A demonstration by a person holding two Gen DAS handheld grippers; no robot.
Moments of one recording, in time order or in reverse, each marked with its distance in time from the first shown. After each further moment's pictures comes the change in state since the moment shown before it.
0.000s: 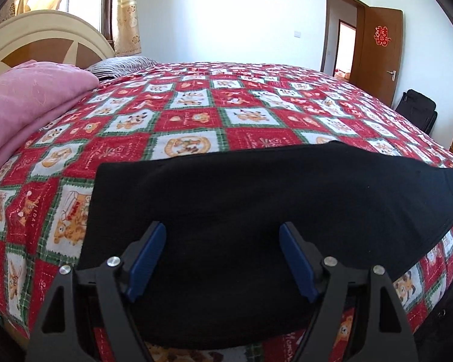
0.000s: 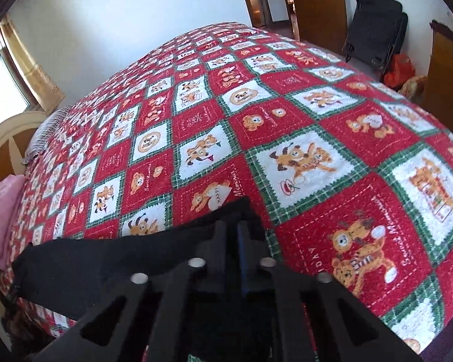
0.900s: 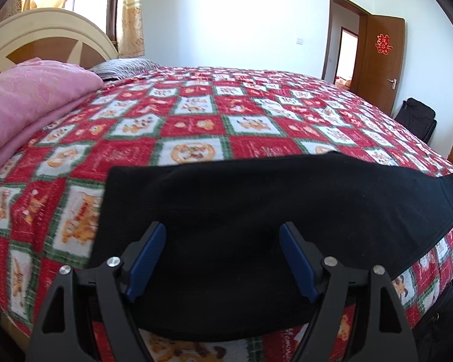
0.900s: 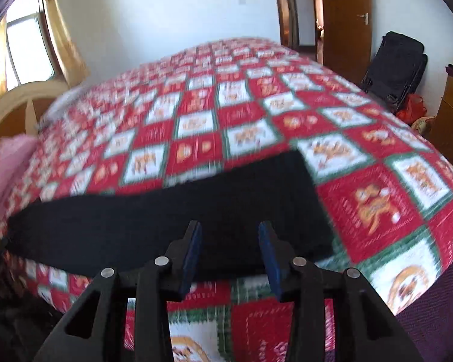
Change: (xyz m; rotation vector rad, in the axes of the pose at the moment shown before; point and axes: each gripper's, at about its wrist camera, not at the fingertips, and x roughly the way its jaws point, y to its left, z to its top) left arm -0.011 0.010 0.005 -0.028 -0.029 0.004; right arm -0.038 0.054 -0.058 -0.192 -0.024 -0.015
